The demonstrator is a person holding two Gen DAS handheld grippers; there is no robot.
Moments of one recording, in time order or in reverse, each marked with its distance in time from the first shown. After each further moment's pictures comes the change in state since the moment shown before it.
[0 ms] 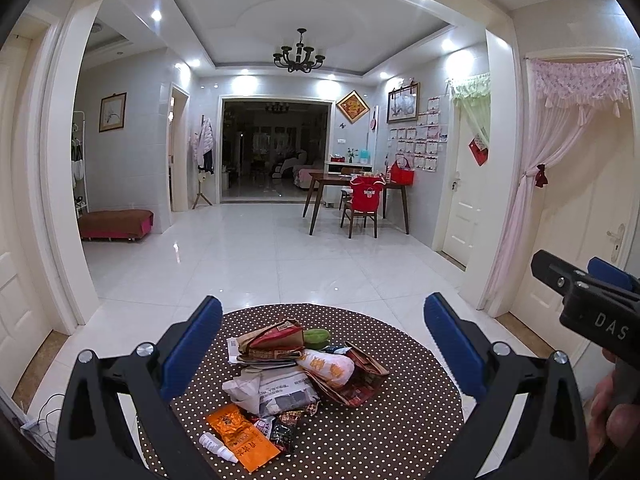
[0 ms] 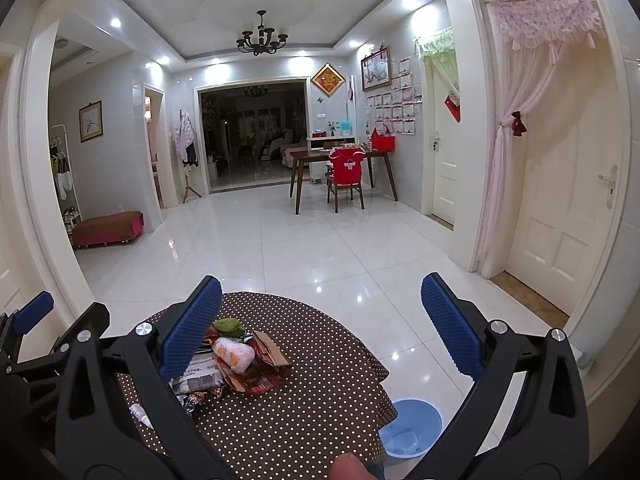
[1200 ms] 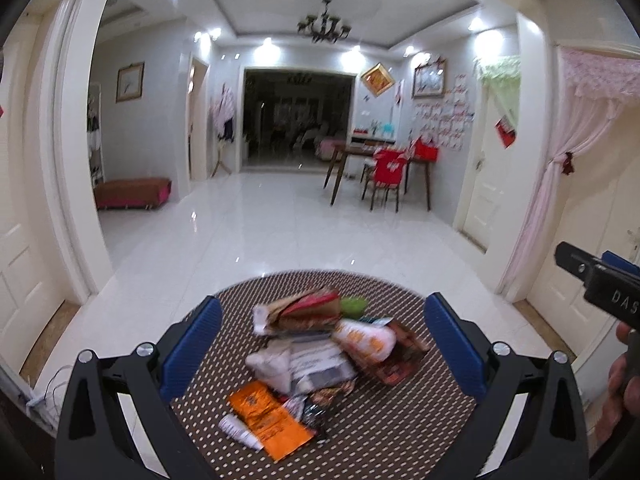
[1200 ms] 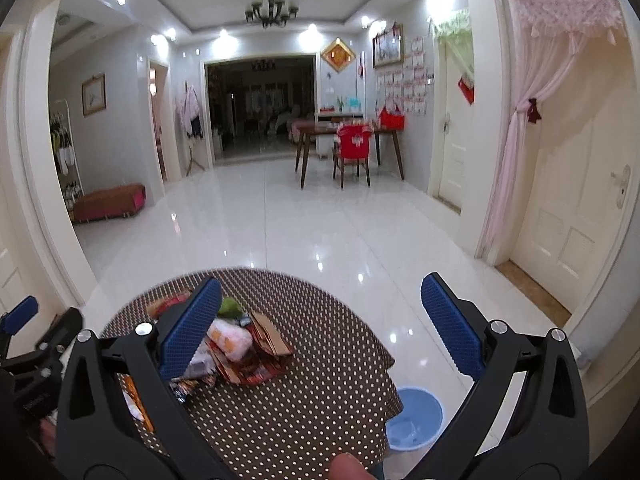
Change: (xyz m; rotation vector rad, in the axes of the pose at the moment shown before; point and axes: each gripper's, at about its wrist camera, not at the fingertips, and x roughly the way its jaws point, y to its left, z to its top) left arm 0.046 0.047 -0.034 -0.052 0.132 0.079; right arm 0.063 0.013 -0.015 -0.039 0.116 0.013
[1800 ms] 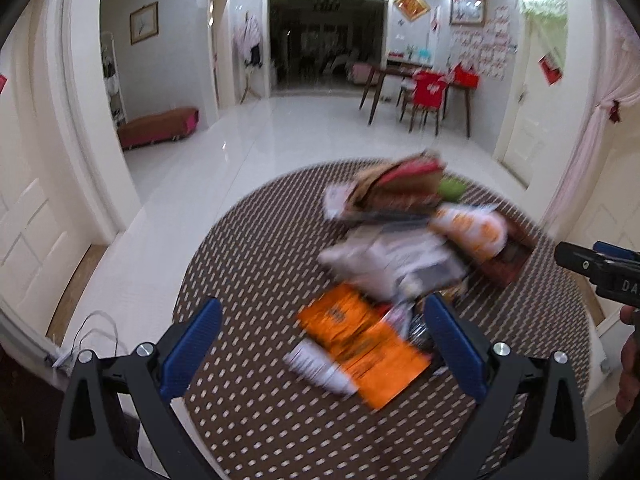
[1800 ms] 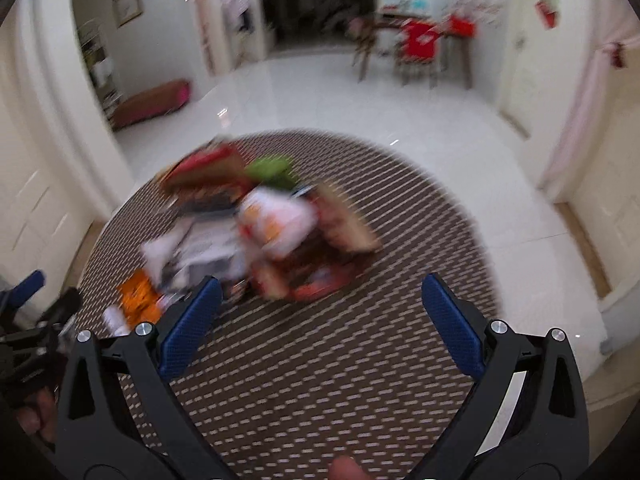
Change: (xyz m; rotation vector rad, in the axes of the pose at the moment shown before) left arm 0.079 0.080 -0.094 -0.007 0.294 0.129; right arm 0.123 0.064 -0.100 -0.098 0.409 0.241
